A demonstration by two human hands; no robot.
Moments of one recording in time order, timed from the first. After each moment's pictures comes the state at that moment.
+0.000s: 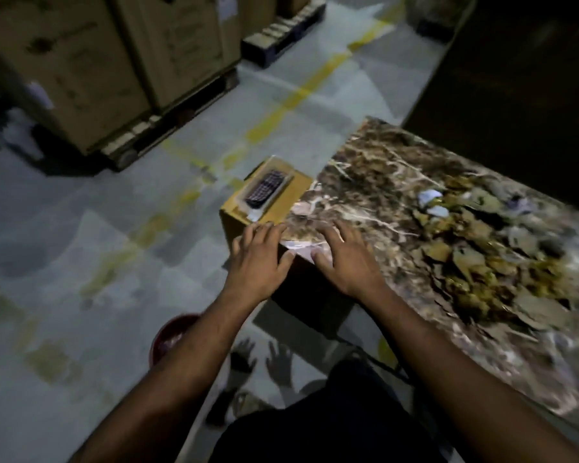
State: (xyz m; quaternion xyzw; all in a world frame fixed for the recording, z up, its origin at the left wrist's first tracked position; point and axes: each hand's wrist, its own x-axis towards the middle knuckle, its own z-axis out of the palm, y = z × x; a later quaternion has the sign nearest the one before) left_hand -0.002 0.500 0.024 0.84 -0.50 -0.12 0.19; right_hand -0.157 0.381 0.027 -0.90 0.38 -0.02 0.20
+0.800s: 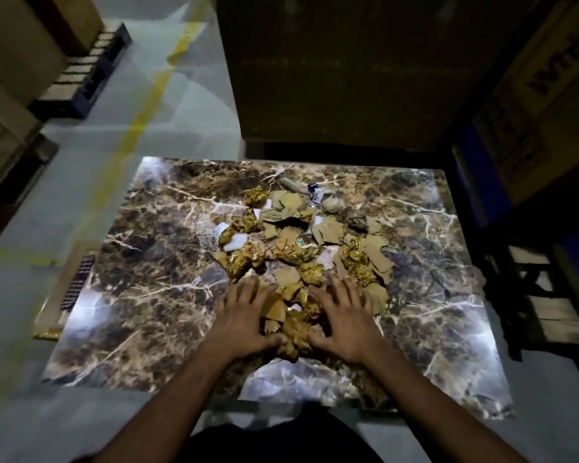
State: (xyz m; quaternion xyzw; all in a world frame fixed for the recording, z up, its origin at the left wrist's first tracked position) left_hand -0.293 0.221 -0.040 0.63 -0.73 -0.25 -0.09; right_hand -0.541 0.207 -0.037 -0.79 0.56 0.07 0.23
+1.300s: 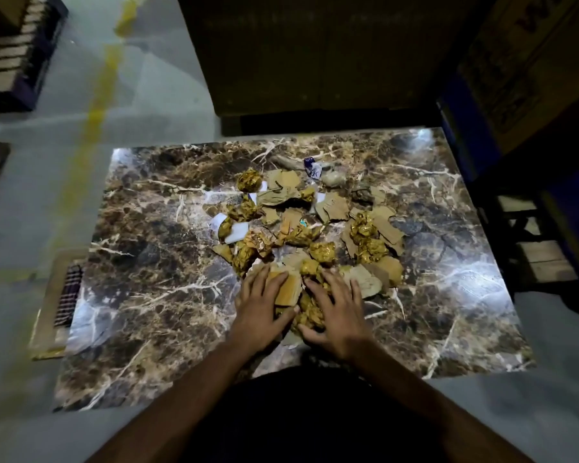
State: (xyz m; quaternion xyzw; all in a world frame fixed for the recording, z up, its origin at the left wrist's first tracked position) left_hand -0.279 0.212 -0.086 0.62 -0.72 -0.31 0.04; right_hand -0.484 0.230 -0.082 -0.76 0.61 0.01 0.23
